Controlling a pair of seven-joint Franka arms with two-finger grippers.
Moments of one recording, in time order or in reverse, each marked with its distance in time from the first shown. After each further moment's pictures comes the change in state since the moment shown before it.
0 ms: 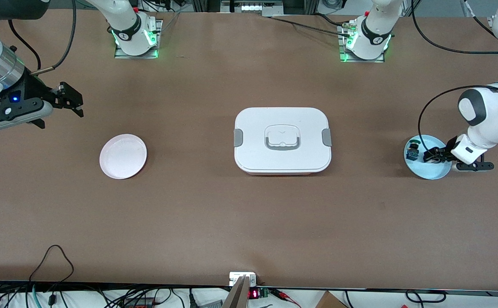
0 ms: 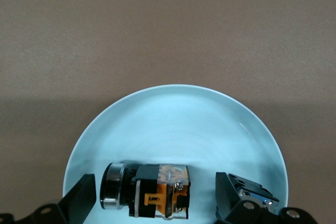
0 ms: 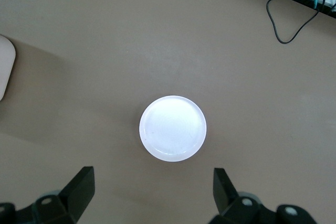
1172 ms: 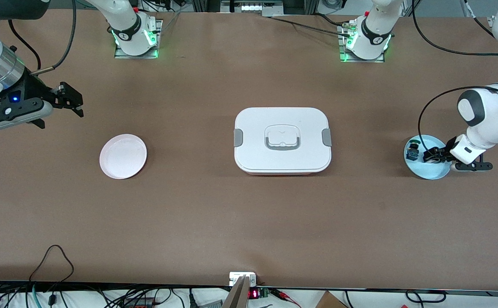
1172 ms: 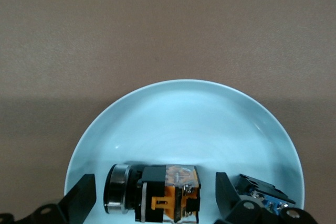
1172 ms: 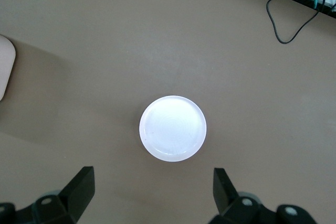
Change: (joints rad) left arm 0.009 0.025 0.004 0.000 0.023 0.019 0.007; right arm 0.000 0.000 0.000 0.000 0.000 0.000 0.000
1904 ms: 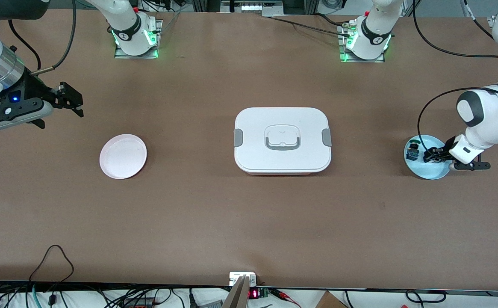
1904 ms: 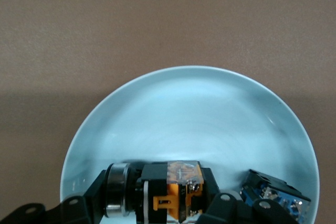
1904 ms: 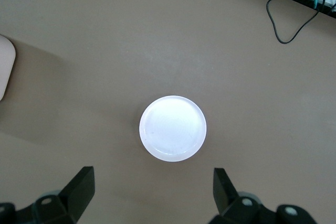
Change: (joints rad) left arm 0.010 0.014 0.001 0.003 0.001 -0.024 0.007; right arm 0.000 0.000 0.000 0.000 0.000 0.000 0.000
